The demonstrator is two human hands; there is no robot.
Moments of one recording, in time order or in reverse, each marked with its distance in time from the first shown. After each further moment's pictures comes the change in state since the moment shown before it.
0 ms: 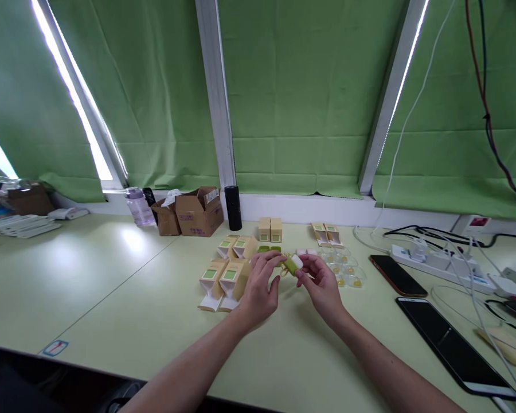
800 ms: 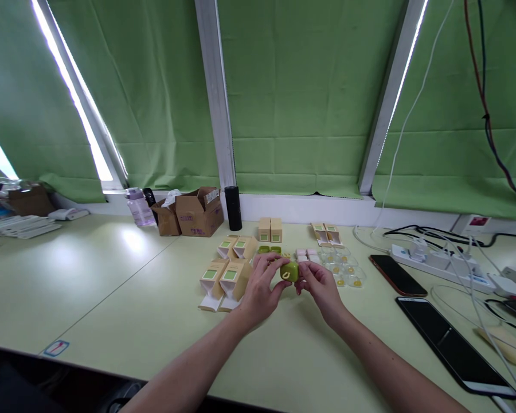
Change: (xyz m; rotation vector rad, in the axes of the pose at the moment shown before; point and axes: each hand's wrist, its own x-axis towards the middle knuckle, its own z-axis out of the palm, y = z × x) left_hand -0.001 -0.002 0.002 0.036 -0.035 -0.044; right_hand 0.003 -0.007 0.000 0.060 -0.048 0.183
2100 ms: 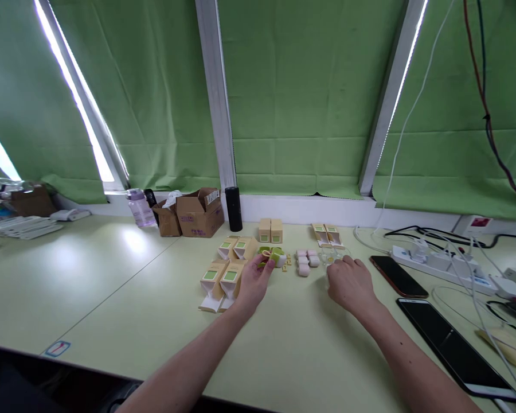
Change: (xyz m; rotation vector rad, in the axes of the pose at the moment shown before) left_hand 0.014 -0.013 0.002 -0.642 0.095 -0.652; right_hand 0.009 -0.044 -0.054 -1.966 -0.098 -0.076
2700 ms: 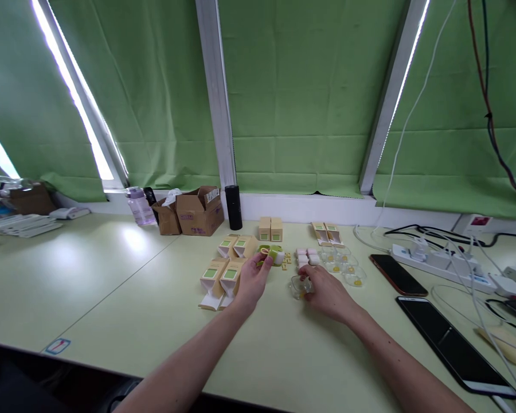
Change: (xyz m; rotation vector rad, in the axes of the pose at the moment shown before) left_hand 0.001 0.005 0.000 -0.071 0.046 -0.063; right_hand -0.006 -0.031 0.019 0.712 -0.097 -0.082
